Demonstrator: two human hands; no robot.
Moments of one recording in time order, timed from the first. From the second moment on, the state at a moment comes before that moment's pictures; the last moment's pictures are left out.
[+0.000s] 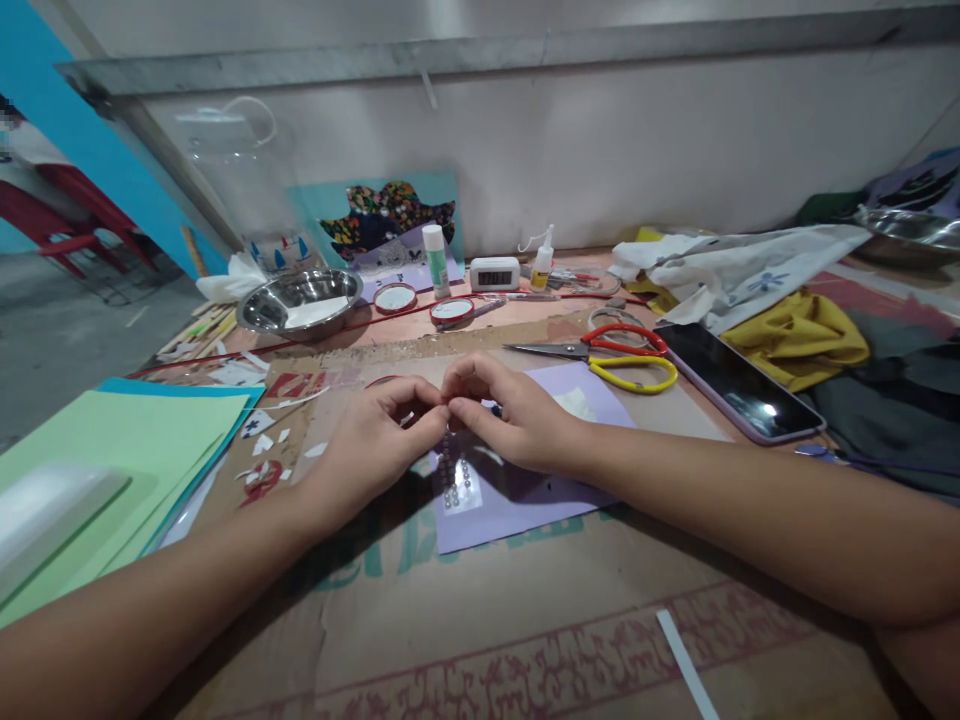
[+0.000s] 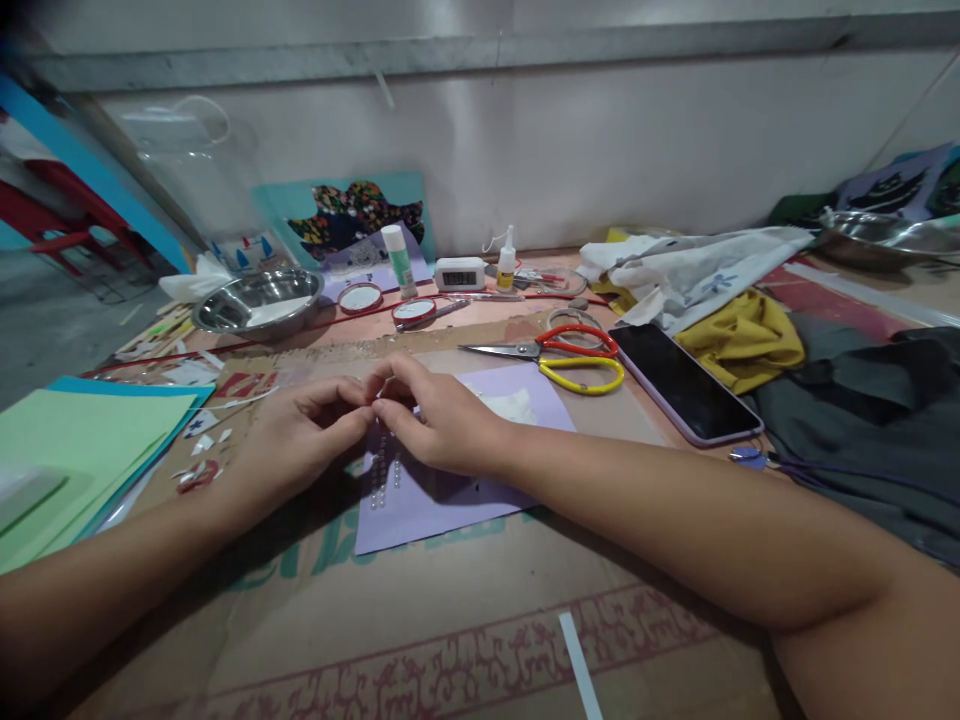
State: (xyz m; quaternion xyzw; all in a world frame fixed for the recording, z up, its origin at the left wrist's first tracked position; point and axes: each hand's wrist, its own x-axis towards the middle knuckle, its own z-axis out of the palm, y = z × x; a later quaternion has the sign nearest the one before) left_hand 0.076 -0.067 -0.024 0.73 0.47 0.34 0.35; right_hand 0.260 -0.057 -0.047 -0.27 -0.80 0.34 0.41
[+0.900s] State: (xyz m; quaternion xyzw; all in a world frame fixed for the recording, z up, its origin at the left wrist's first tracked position) left_hand 0.077 -0.067 -0.024 0.71 0.47 0.36 0.37; right_hand 0.260 -0.053 -0.048 -0.26 -0.72 0.46 0.45
